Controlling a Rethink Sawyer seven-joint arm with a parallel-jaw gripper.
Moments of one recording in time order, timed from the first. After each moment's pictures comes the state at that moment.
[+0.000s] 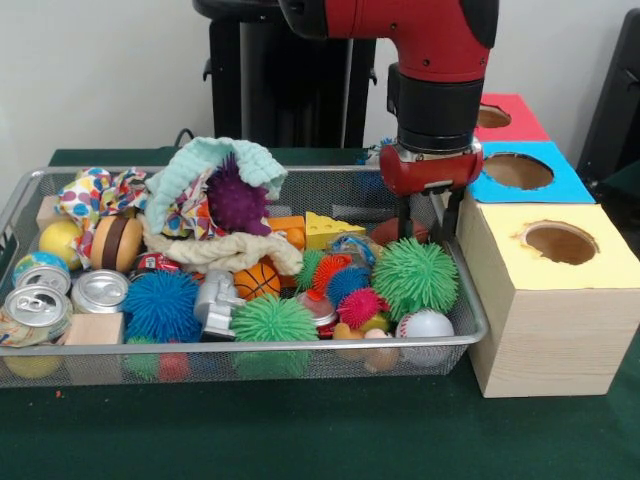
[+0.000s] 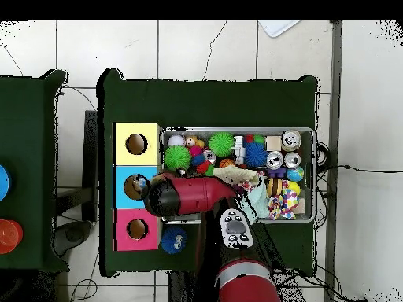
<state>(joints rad) -0.16 -0.56 0.09 1.75 -0.19 0.24 1.49</state>
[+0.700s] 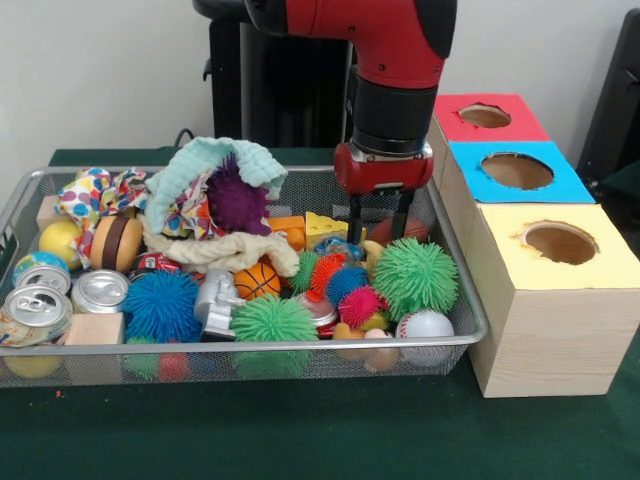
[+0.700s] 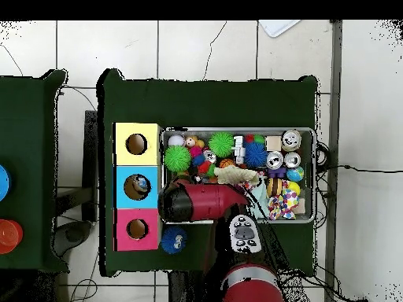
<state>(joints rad) -0.16 -0.54 0.01 1.76 -0.22 0.22 1.49</state>
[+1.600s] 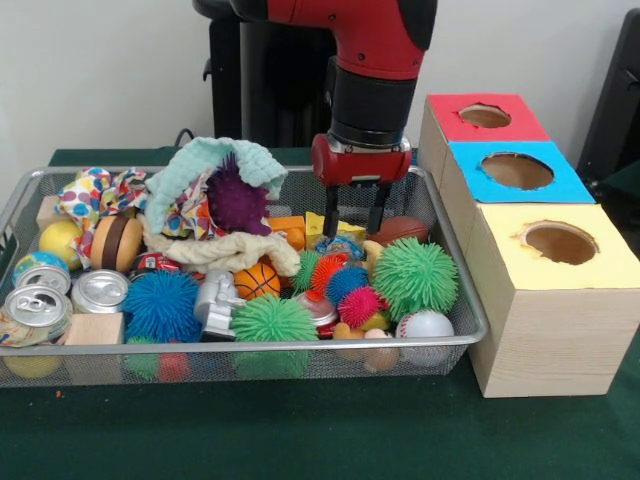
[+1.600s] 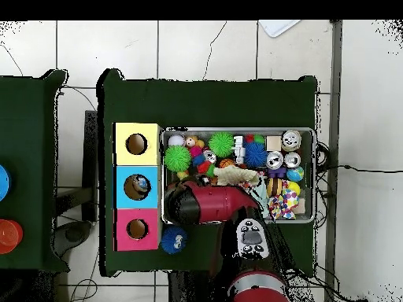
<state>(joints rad) -0.17 -0.56 -0.02 1.76 -0.27 0.22 1.49</state>
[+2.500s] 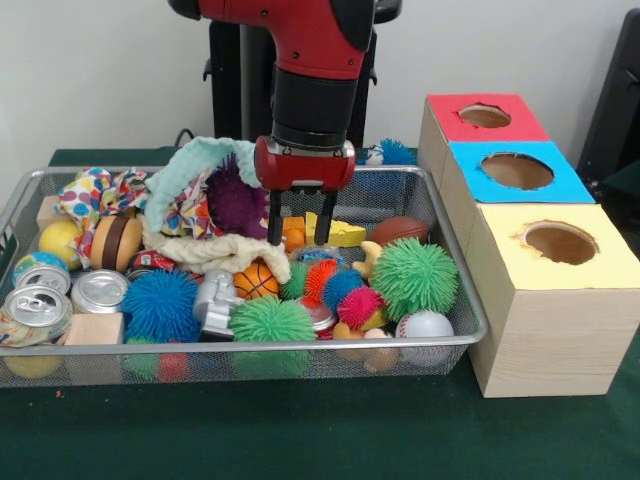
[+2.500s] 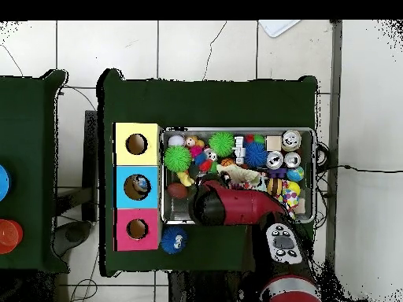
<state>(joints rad) -0.29 -0.55 -0.01 1.77 -0.31 0.10 1.49</state>
